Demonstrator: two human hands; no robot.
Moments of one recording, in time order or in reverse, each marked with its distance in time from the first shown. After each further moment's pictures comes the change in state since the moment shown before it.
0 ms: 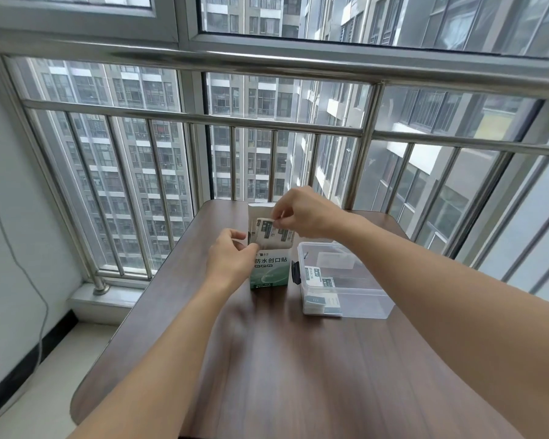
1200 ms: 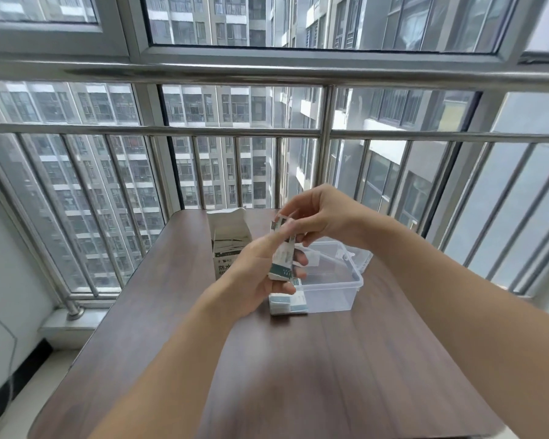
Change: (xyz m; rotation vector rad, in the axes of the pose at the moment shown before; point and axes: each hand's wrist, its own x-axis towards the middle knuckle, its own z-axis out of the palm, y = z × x) left_hand -0.082 0.090 0.037 -0.566 -0.784 -0.134; right_hand -0.091 0.033 -0.058 0.769 -0.060 0.159
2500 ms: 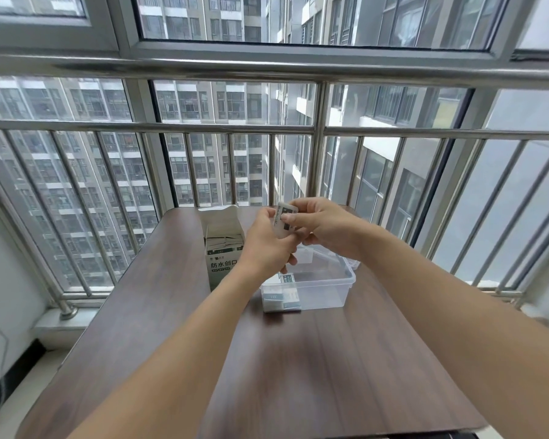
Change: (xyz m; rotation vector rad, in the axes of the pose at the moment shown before) left_hand 0.048 -0.007 0.012 0.475 0.294 0.242; right_hand 0.002 0.028 0.008 0.178 0.081 0.092
